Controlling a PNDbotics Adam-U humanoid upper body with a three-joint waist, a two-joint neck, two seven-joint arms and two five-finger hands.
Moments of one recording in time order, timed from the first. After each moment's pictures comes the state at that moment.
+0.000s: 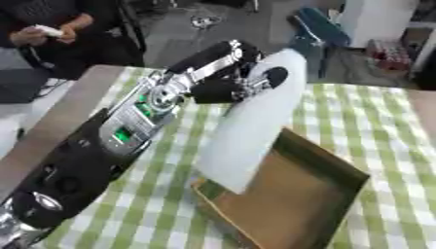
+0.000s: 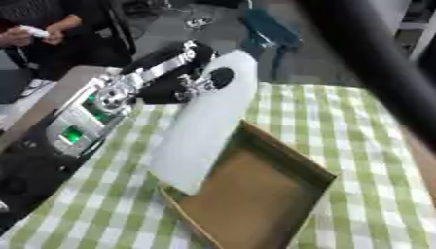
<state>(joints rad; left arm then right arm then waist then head) -0.44 0.64 -0.25 -1.92 -0.28 0.12 -0.31 -0.21 -0.44 -0.05 -1.99 -0.68 -0.64 0.16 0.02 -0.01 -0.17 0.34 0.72</state>
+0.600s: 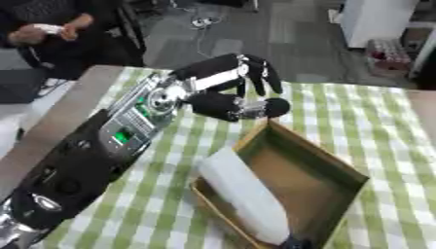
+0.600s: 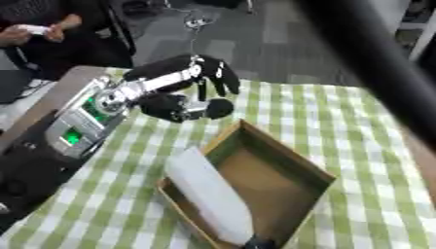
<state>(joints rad) -0.43 0.64 -0.23 -1.92 -0.31 0.07 -0.36 -0.21 -0.44 -0.05 -1.99 -0.68 -0.64 0.16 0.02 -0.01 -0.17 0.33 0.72</state>
